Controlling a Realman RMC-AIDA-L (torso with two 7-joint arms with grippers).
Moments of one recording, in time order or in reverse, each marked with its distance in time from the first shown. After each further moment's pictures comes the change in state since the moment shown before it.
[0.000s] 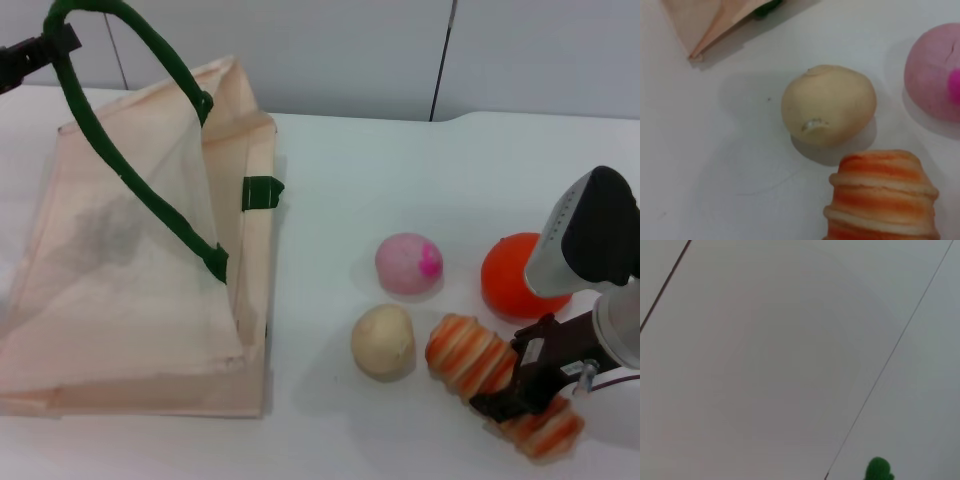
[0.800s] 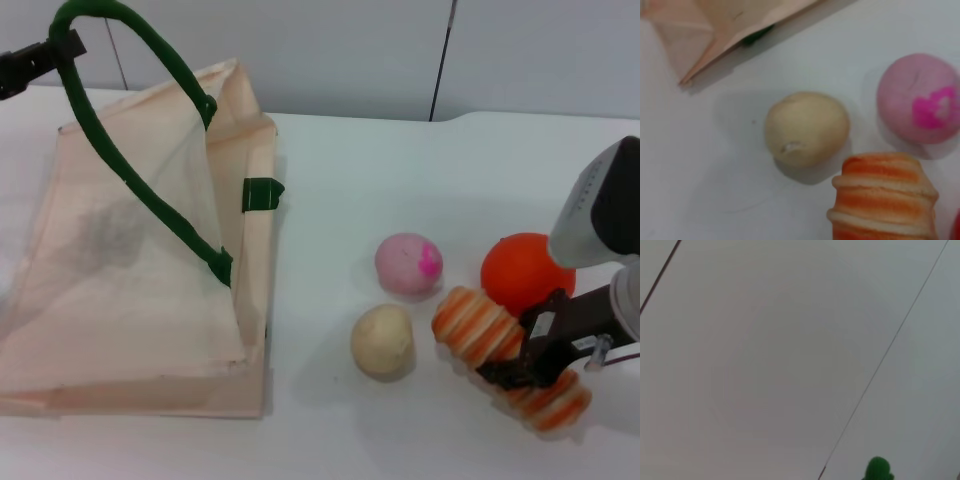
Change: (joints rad) left arm 0.000 0.000 0.009 0.000 0.006 -0.004 -0.002; right arm -0.006 0.000 0.079 -0.042 0.012 -0.023 -0.034
